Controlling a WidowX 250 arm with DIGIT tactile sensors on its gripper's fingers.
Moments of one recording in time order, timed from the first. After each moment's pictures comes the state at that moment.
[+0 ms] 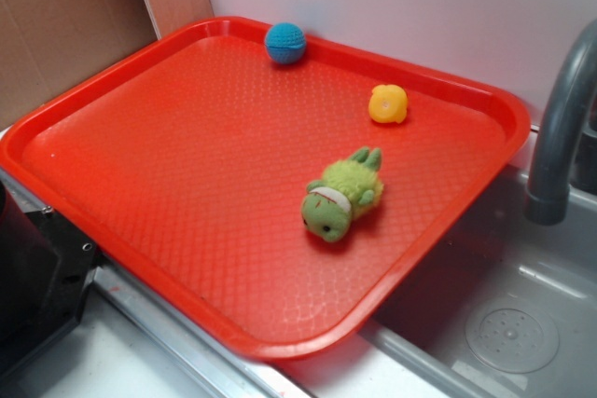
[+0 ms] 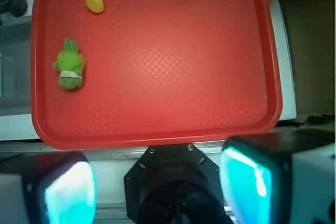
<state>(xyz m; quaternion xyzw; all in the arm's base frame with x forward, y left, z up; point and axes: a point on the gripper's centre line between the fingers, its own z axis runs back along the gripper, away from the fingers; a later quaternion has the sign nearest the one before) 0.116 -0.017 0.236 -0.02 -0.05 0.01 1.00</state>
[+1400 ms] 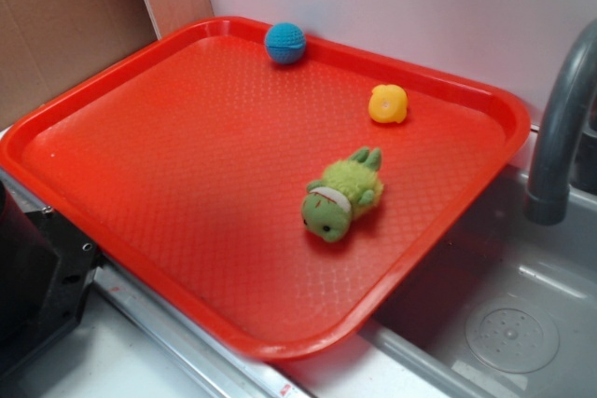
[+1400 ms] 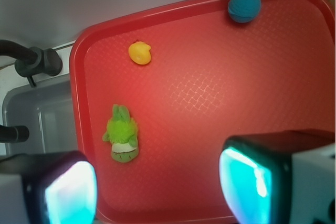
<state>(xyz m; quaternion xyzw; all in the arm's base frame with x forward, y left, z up) 0.214 -0.066 0.196 -0.10 -0.07 0.08 0.99</state>
